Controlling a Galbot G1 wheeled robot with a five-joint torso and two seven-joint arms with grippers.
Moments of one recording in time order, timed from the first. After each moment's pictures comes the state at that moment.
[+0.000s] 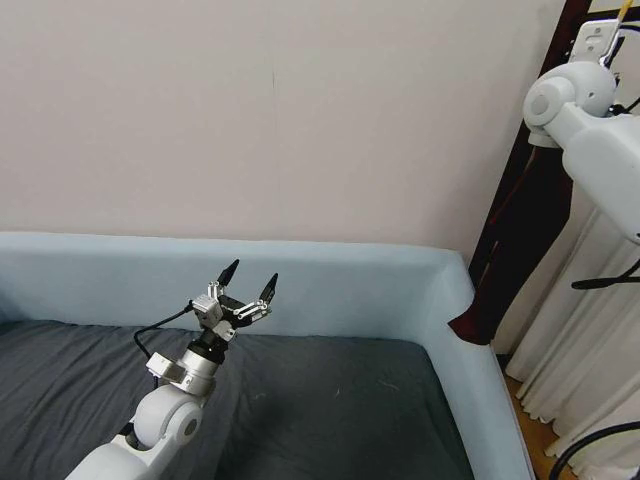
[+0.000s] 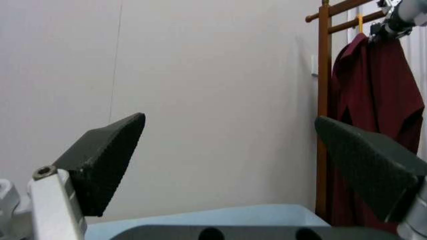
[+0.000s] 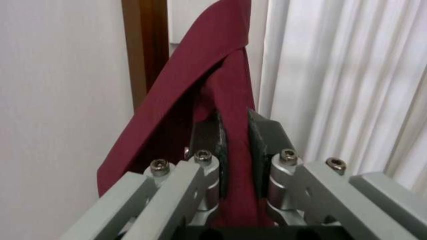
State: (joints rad) left arm 0.99 -0.94 -0.19 -1.80 -0.71 -0.47 0.13; right arm 0.54 0.92 -0.50 1.05 1.22 -0.51 1.05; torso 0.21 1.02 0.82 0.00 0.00
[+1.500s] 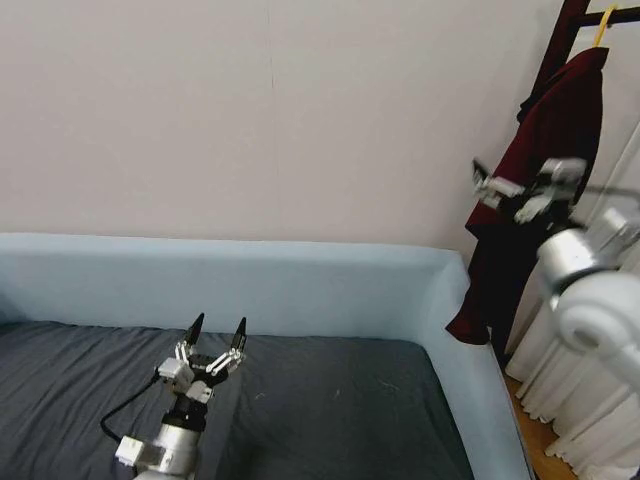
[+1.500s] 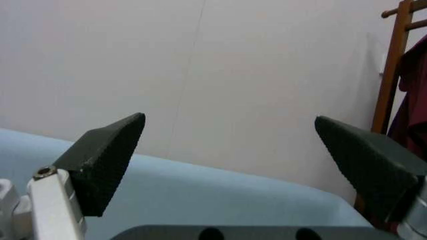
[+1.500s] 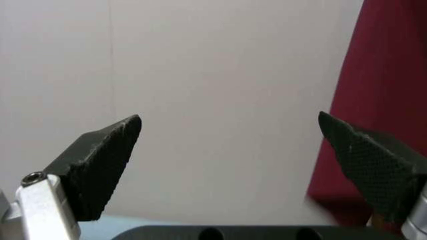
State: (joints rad) left arm 1.49 -1.26 -0.45 -1.96 -0.51 -0.54 0.11; right arm -0.83 0.66 0.18 2.07 0.83 0.08 0.44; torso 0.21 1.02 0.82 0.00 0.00
